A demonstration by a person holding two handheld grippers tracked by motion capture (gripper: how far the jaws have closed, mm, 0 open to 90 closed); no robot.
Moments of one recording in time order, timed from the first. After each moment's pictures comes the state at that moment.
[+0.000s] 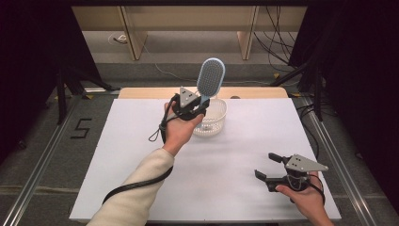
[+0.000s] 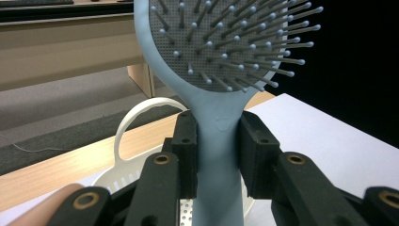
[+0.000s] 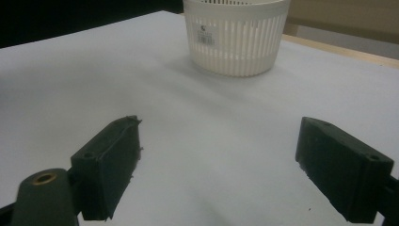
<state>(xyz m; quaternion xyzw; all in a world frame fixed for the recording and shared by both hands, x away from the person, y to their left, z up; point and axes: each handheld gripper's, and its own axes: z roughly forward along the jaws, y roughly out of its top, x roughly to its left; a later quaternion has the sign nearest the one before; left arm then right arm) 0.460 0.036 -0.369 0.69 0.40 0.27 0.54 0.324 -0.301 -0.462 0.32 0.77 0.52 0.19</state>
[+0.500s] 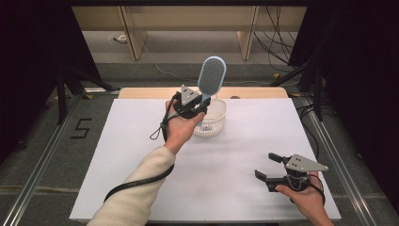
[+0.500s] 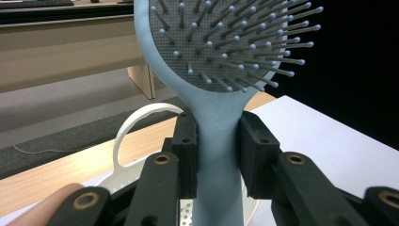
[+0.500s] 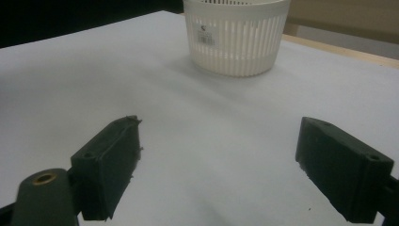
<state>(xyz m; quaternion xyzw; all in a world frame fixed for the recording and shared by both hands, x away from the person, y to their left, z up) 0.465 0.033 -0.367 0.69 0.40 0.27 0.54 0.324 -0.301 -0.461 0.32 0.77 0.52 0.19</state>
